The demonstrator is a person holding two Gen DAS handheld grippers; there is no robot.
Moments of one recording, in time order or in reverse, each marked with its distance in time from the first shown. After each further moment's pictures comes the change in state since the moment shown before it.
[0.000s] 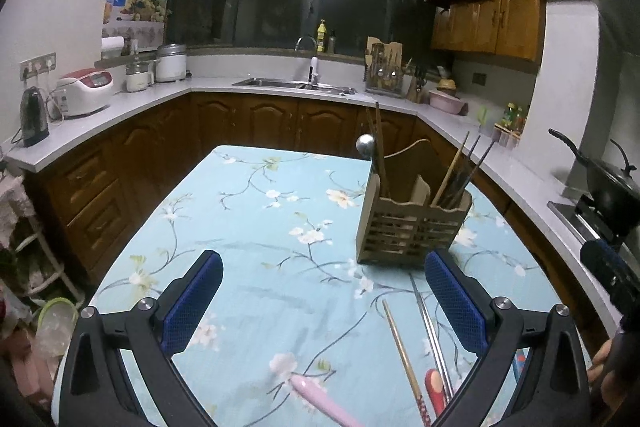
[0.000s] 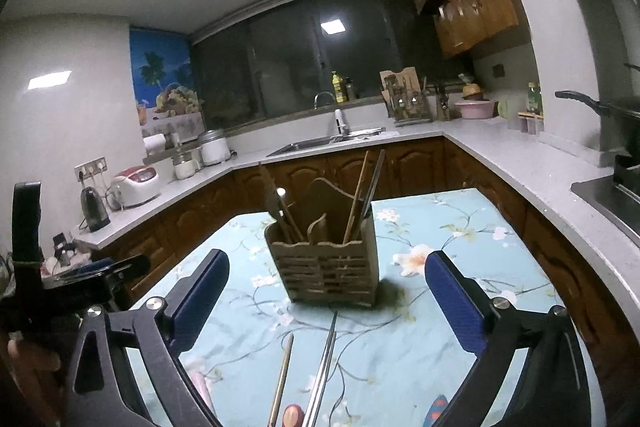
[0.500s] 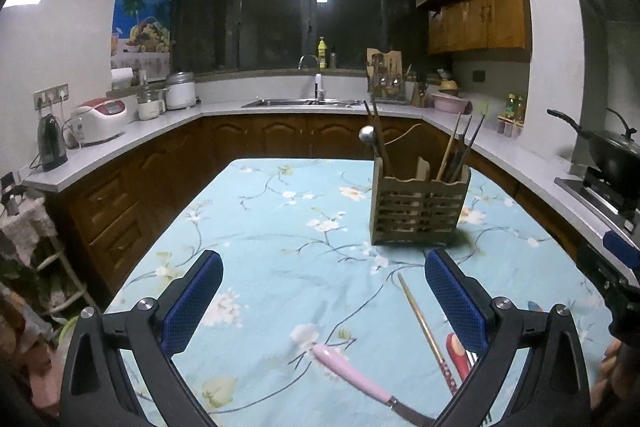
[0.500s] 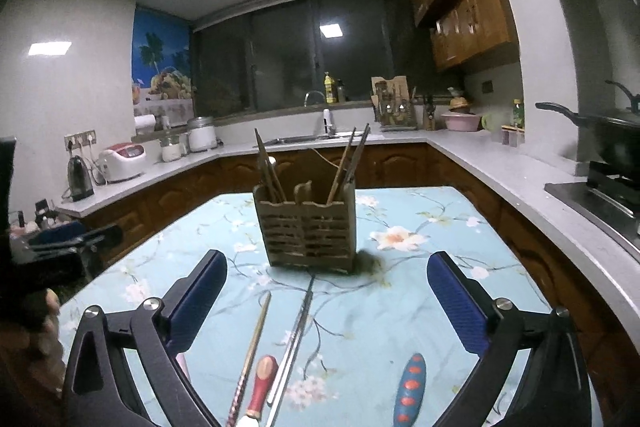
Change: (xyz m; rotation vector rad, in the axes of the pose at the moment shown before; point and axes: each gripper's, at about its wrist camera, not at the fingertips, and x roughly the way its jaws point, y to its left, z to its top) left arm -0.031 -0.007 -0.050 0.099 -0.061 0.063; right arm -0.028 0.006 -0.048 -0.079 -0.006 -0.075
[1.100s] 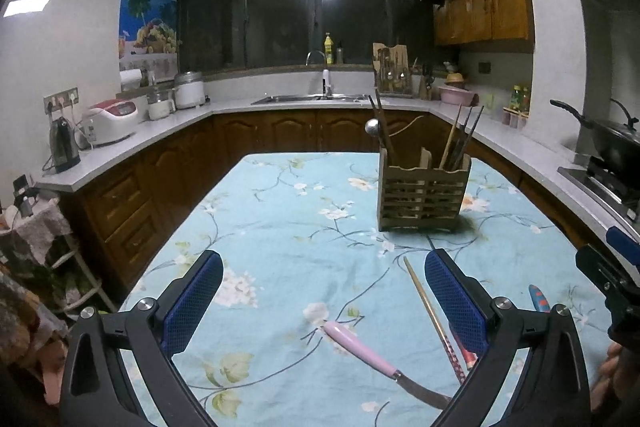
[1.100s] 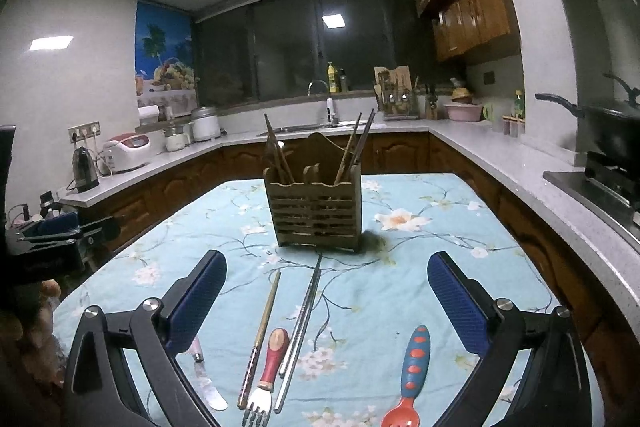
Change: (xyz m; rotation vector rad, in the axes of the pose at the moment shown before) left arm -0.027 0.003 0.000 0.031 0.008 0.022; right arm -0.021 0.011 -0.008 -0.004 0.021 0.013
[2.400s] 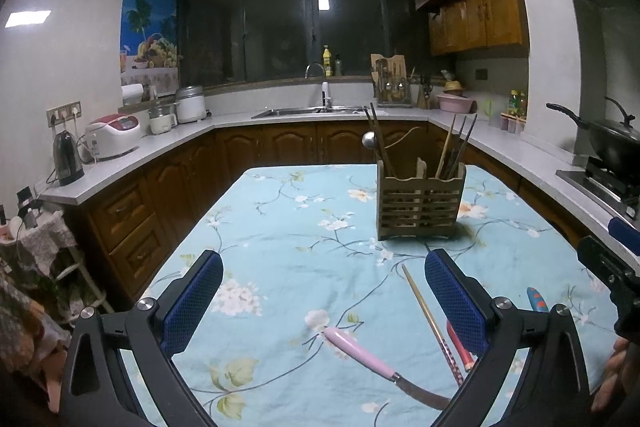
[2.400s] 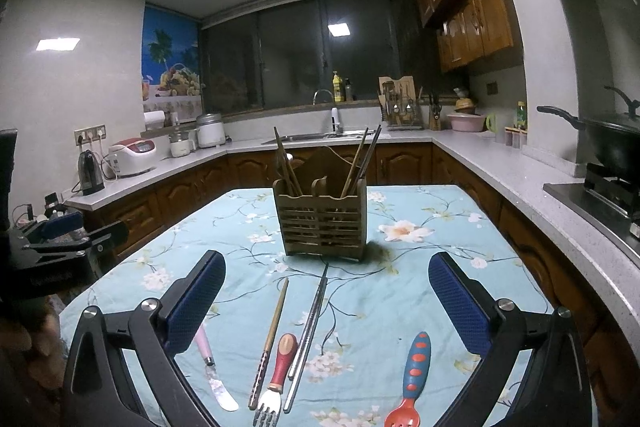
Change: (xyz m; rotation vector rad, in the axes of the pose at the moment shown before) left arm -0.009 0.005 -0.006 0.017 -0.041 -0.001; right arm -0.010 0.001 0.004 -0.008 -0.027 0.012
